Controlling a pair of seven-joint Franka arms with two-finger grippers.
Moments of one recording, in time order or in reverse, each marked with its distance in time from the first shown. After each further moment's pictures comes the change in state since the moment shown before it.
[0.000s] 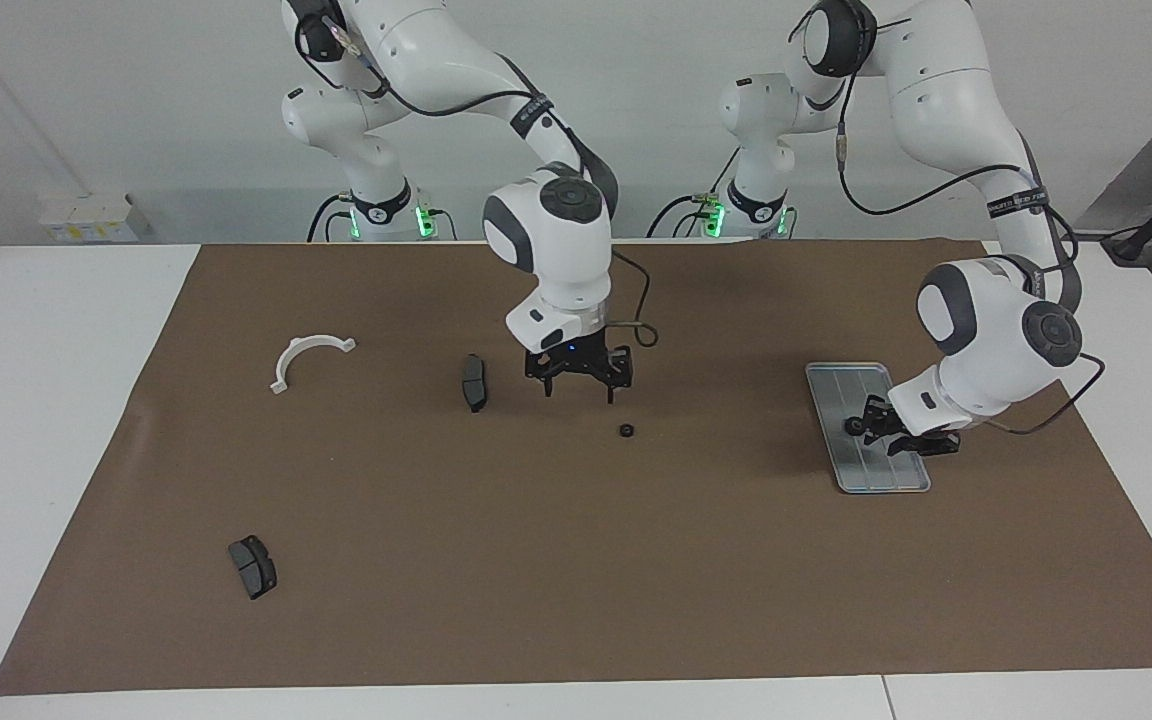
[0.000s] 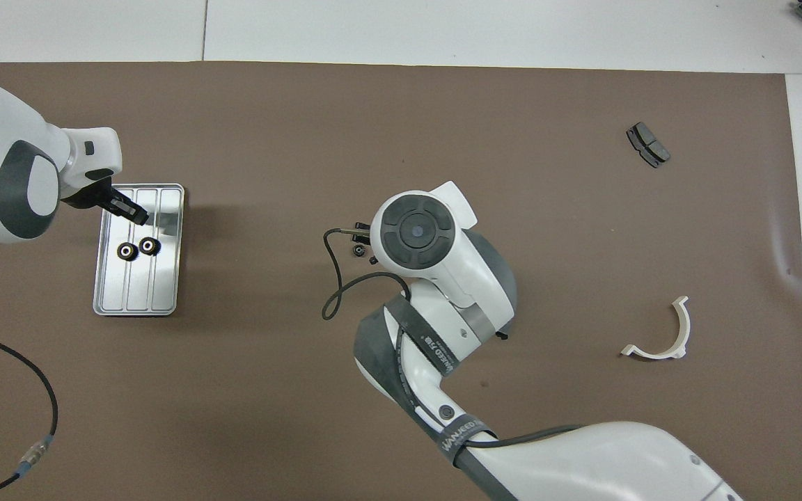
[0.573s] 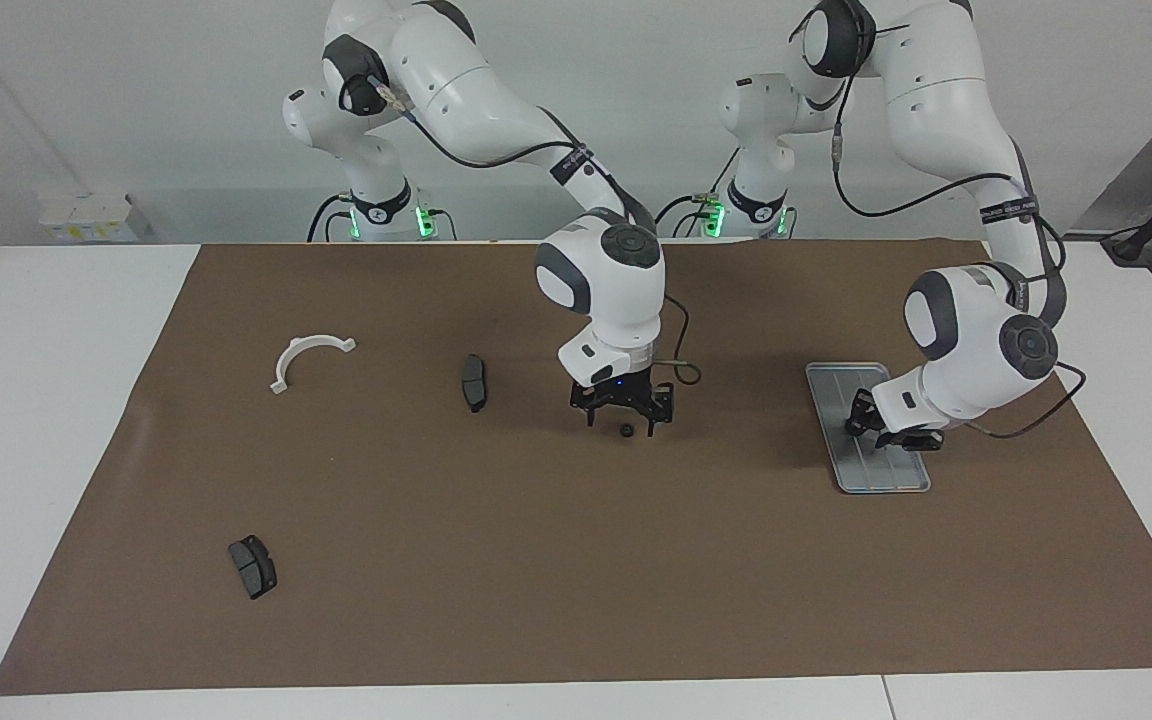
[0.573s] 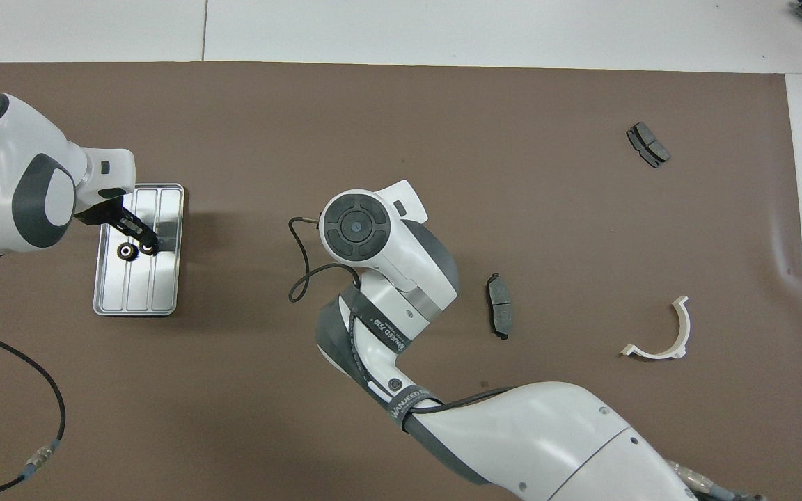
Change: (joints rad) left arm 0.000 0.002 -0.007 -0.051 0.008 -0.045 0.042; right arm 0.039 0.165 -0.003 0.174 -0.024 0.029 0.081
